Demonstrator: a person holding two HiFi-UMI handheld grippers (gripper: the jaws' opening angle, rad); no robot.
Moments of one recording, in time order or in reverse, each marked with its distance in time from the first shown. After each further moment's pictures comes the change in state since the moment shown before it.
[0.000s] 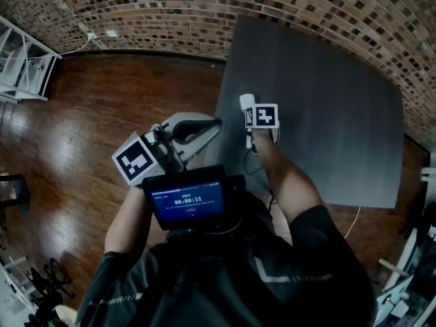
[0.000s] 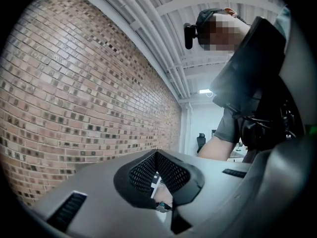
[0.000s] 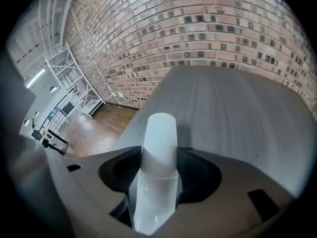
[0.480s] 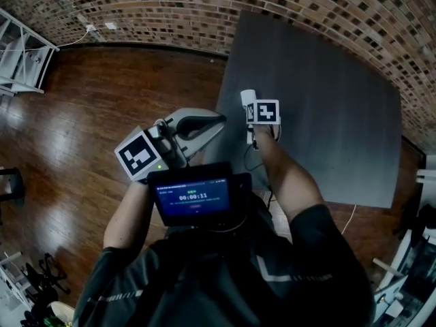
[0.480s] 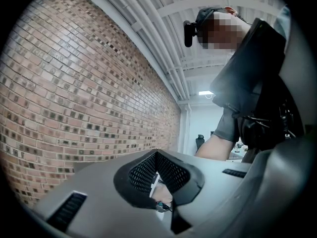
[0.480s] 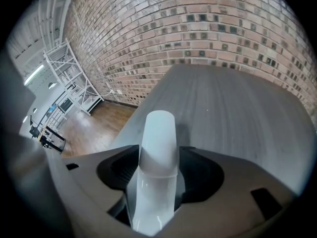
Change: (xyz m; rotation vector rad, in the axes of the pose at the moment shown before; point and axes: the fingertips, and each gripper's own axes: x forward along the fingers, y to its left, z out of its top) left arm -0.003 -0.001 -0.007 -0.014 -0.015 -0.011; right arm 0.004 -0.003 -0.003 -0.025 0.022 -0.031
